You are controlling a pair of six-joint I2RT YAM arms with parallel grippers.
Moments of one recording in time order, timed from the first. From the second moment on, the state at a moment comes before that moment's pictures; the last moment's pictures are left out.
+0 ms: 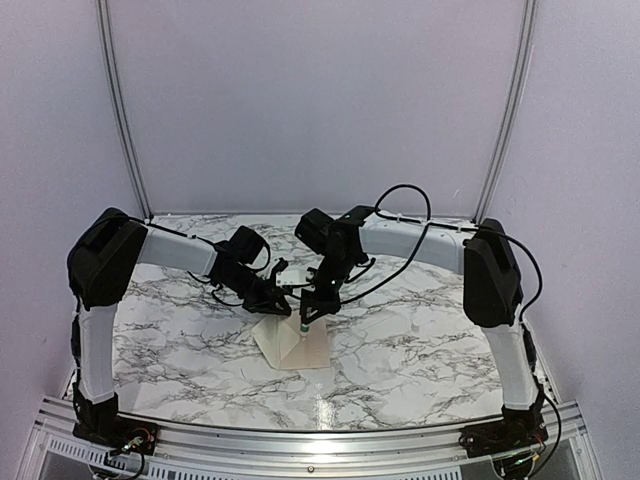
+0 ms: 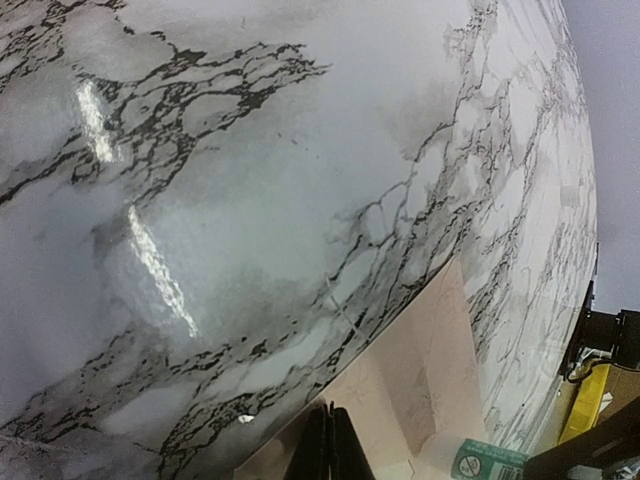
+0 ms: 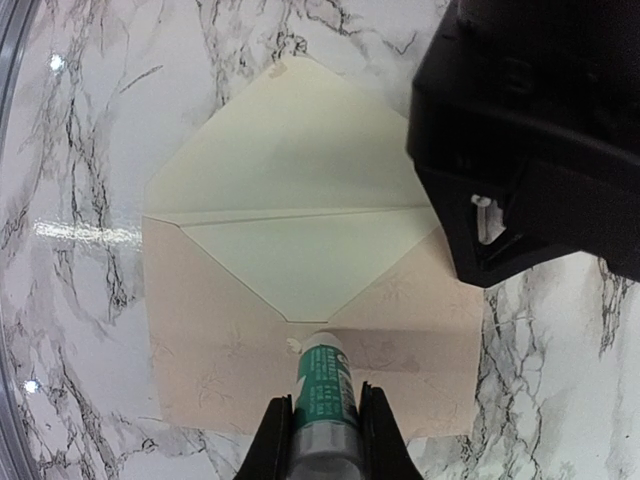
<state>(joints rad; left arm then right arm) -0.60 2.10 1.31 -0.28 0.57 -0.44 0.86 2.24 1.95 -1.02 -0.37 -0.71</state>
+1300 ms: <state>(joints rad) -0.60 2.10 1.31 -0.28 0.58 -0.44 0.89 2.26 1.95 -1.07 -0.38 -0.76</state>
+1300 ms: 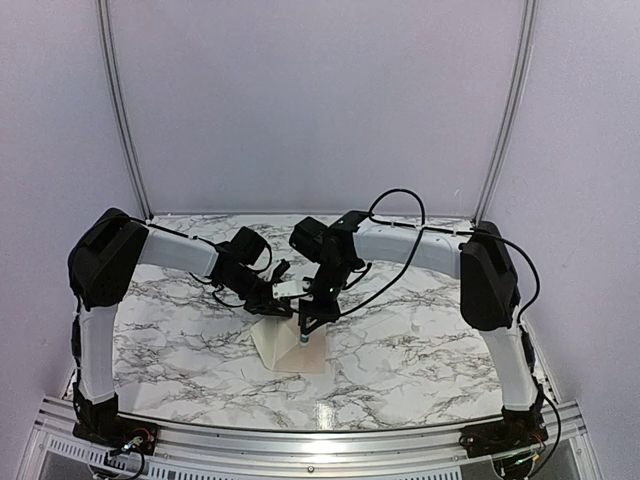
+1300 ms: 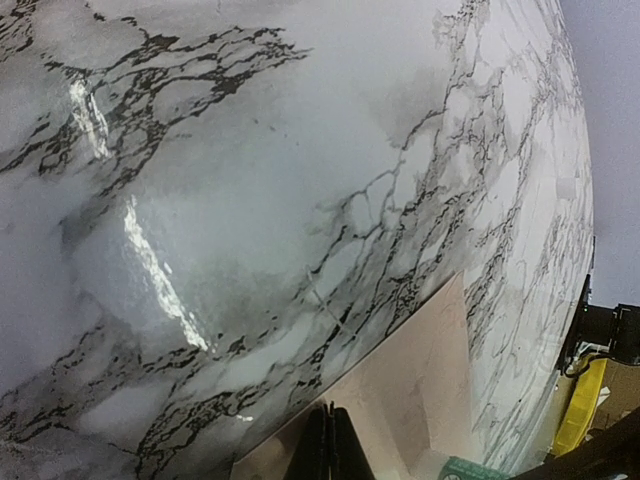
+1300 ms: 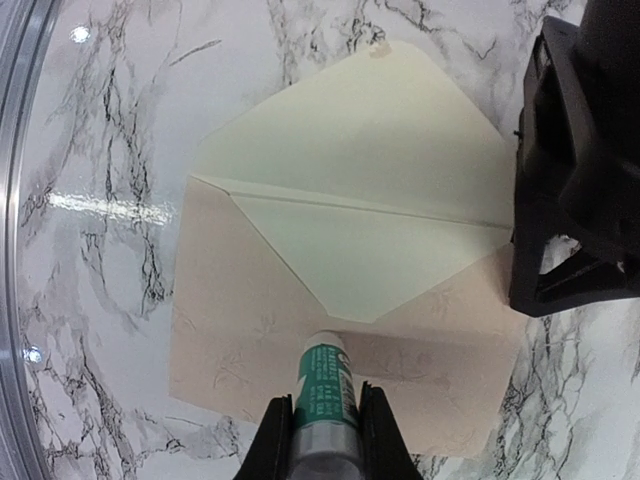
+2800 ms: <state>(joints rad) -0.60 2.11 1.31 -0.27 0.60 -0.44 0.91 2.26 1.95 -1.03 -0.34 -0.69</state>
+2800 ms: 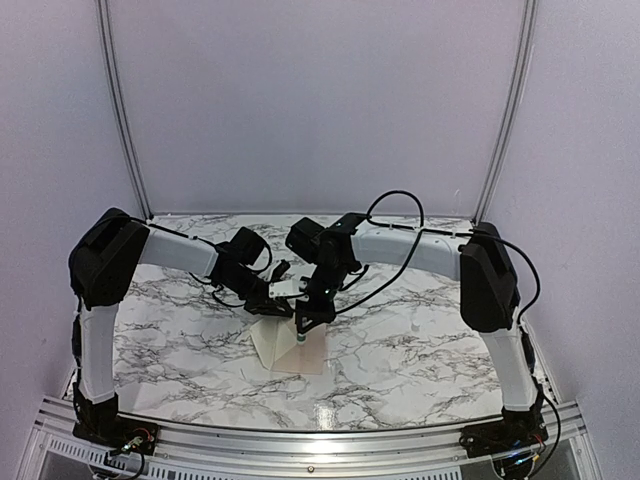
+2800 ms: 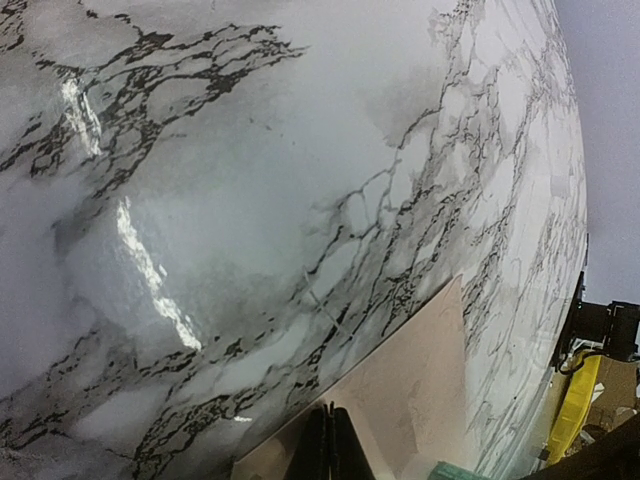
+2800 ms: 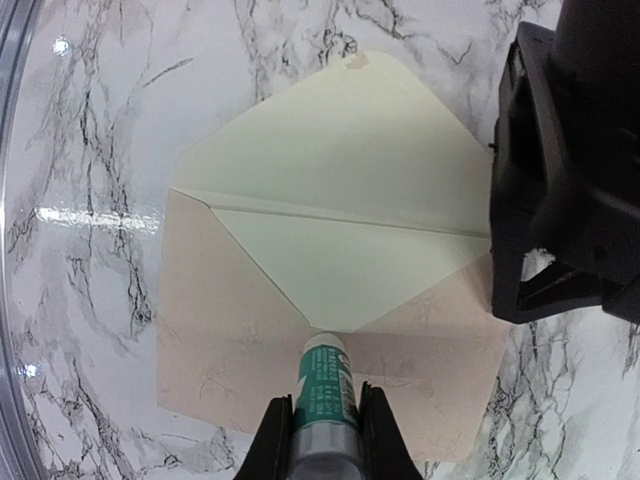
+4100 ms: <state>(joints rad) -0.60 2.11 1.31 -0.27 0.61 -0.43 0.92 2.25 1.96 -1.03 -0.21 -0.65</state>
